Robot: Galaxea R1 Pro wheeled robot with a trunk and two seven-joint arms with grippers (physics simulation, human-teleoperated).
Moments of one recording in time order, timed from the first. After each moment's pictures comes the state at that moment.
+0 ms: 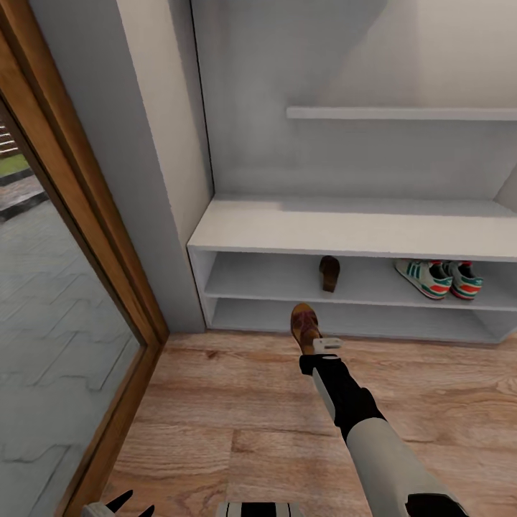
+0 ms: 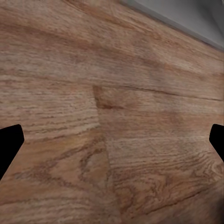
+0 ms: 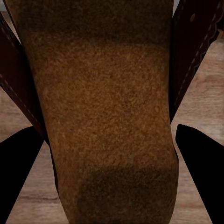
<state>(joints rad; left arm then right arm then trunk) -0.14 0.21 0.41 -0.52 0.14 -0.32 -1.11 -0.75 0.17 -0.06 -0.68 0.14 0.49 -0.15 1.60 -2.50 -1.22</state>
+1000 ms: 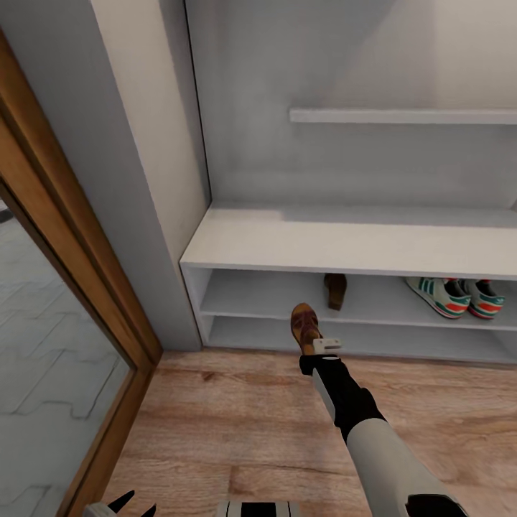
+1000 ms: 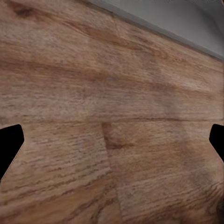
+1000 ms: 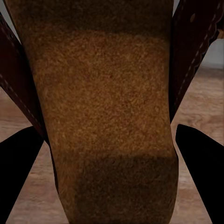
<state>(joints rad) -0.14 0.20 0.41 -0.51 0.14 -0.32 -1.11 -0.74 0.17 -0.06 -0.68 0.14 0.48 -0.15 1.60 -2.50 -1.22</state>
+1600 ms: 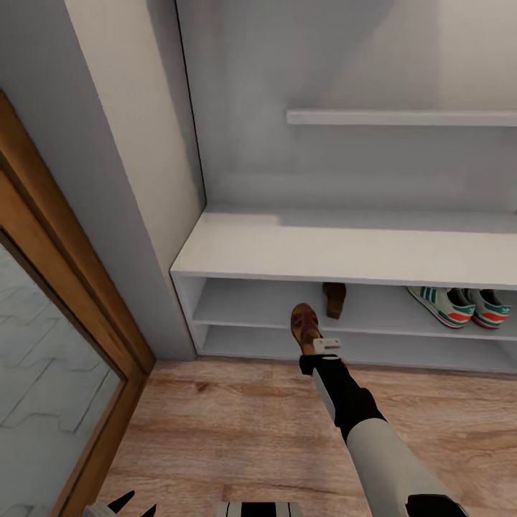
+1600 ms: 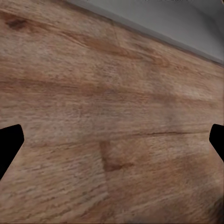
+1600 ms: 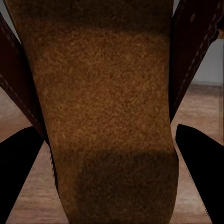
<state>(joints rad) -0.14 0.20 0.41 -0.51 0.14 -0.32 -1.11 -0.74 0.17 -0.06 -0.68 0.14 0.48 -0.15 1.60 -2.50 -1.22</state>
